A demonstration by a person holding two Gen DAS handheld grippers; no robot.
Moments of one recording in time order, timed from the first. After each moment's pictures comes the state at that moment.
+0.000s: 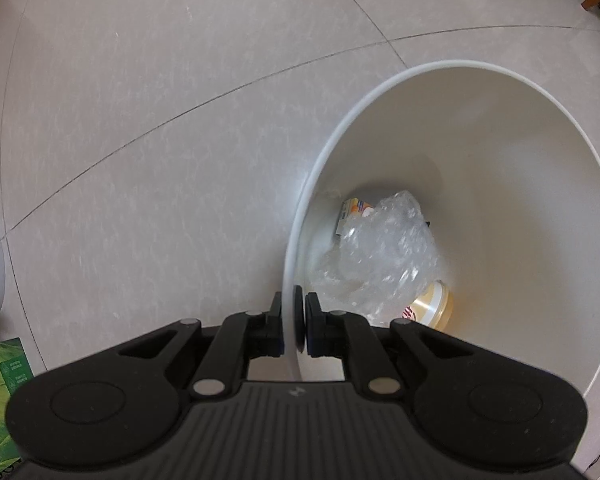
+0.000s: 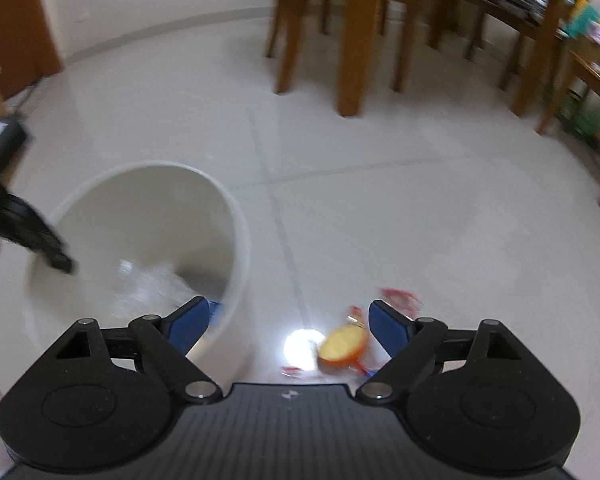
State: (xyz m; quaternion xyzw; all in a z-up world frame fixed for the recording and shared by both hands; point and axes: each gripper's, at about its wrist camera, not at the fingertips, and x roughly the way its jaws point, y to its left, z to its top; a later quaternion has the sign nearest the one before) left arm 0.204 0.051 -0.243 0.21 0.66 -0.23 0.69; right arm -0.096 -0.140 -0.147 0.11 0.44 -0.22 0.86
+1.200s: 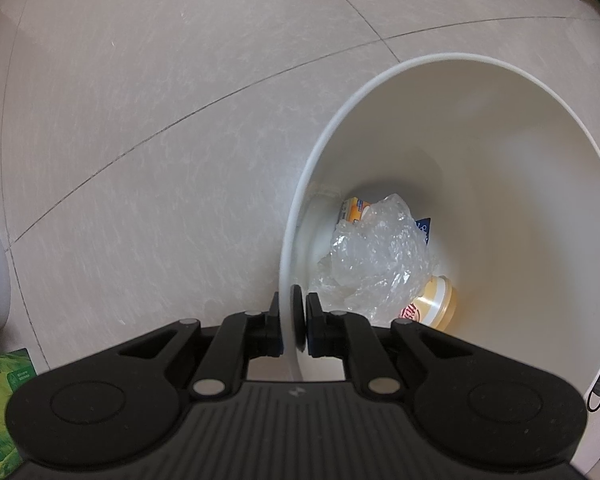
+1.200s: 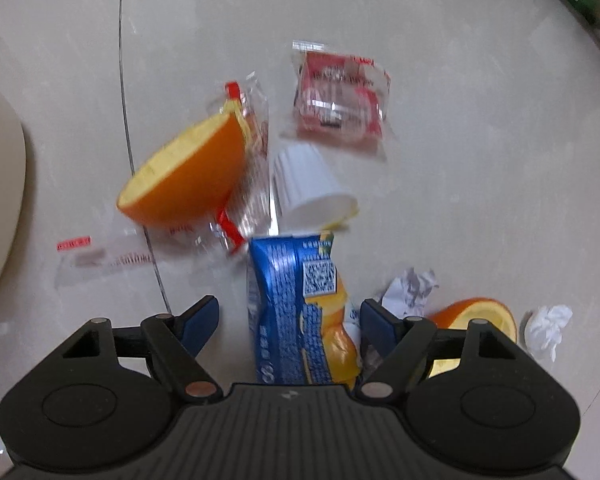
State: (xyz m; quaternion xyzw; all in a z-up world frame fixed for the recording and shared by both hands) left arm 0.201 0.048 -0.242 0.22 0.65 -0.23 0.69; right arm -0.095 -0.247 -0.425 0.15 0.61 -0.25 0.74
